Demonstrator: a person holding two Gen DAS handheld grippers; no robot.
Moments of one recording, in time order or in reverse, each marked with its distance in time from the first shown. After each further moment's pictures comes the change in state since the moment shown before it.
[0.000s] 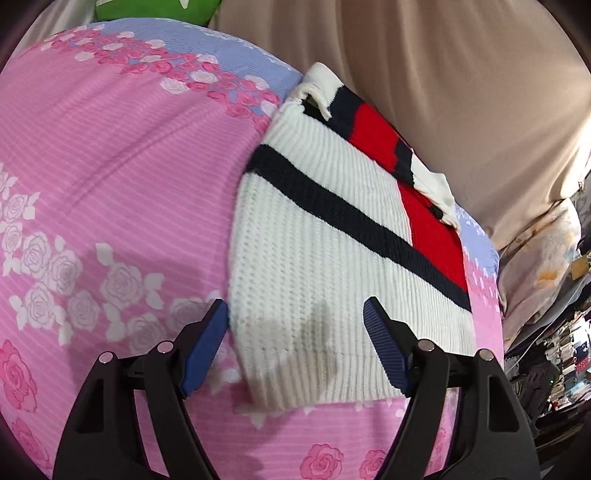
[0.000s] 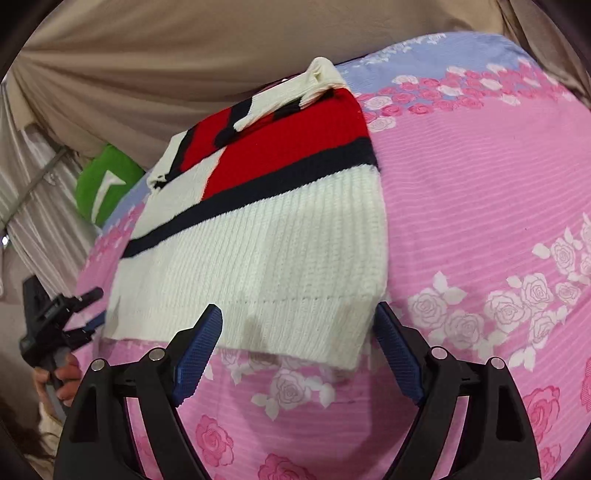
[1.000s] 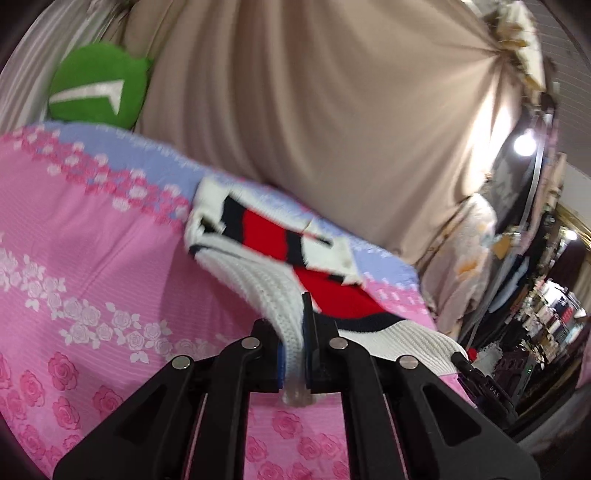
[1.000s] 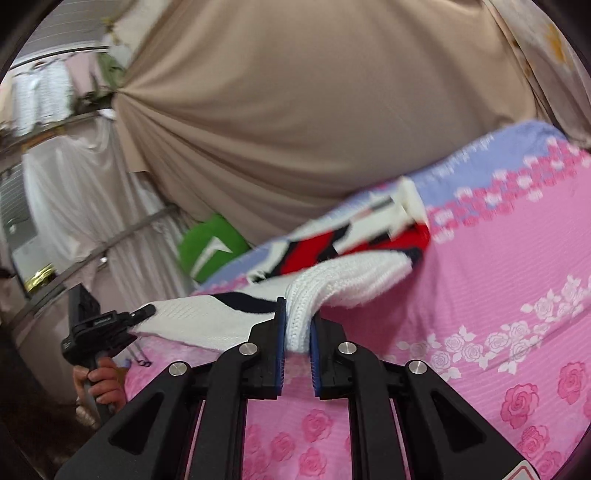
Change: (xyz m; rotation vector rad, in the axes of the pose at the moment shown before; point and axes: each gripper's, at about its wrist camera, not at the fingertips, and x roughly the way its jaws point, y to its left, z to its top) left arm -0.160 -0.056 -0.020 0.230 -0.297 -0.264; right arm -0.157 0.003 -0.039 -0.117 -0.434 0.423
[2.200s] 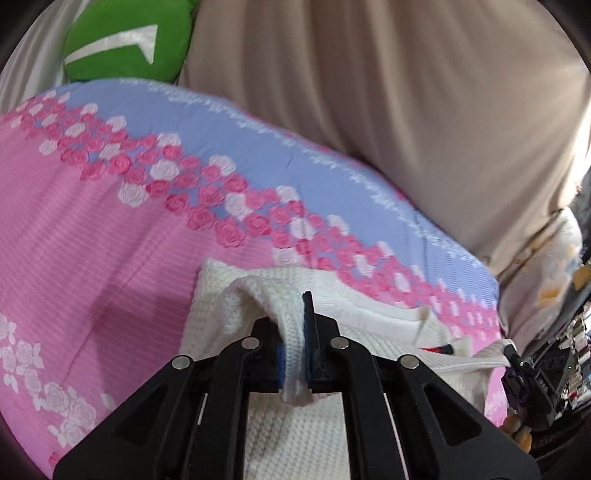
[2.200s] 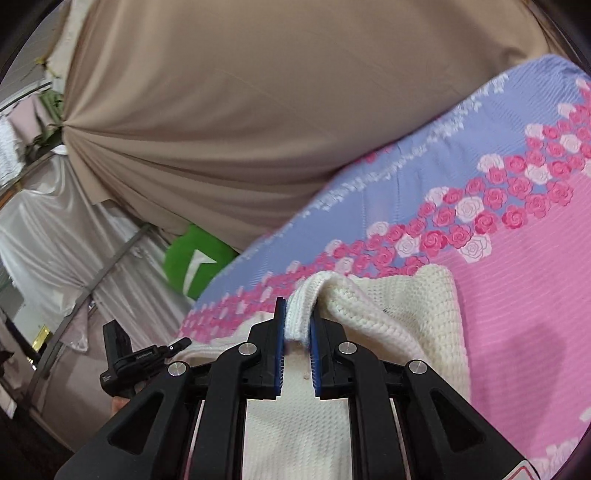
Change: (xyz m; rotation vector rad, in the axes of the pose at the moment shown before) left arm 0.173 0.095 0.049 -0.139 0.214 0.303; right arm 0.179 -0.112 0.067 0.289 0.195 -0.063
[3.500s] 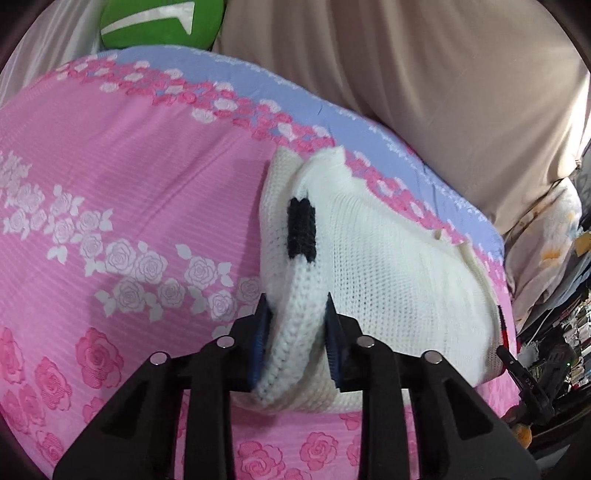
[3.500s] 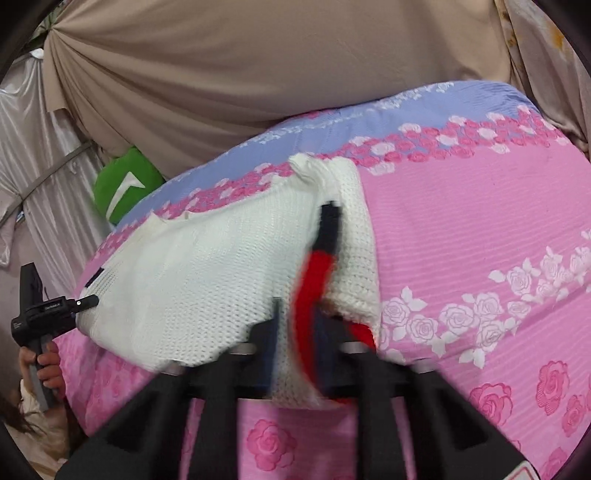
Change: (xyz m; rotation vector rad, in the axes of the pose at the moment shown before) left arm -0.083 0.038 -0.093 0.006 0.067 0.014; right arm -0.082 0.022 -0.108 -0.204 0.044 -0.333
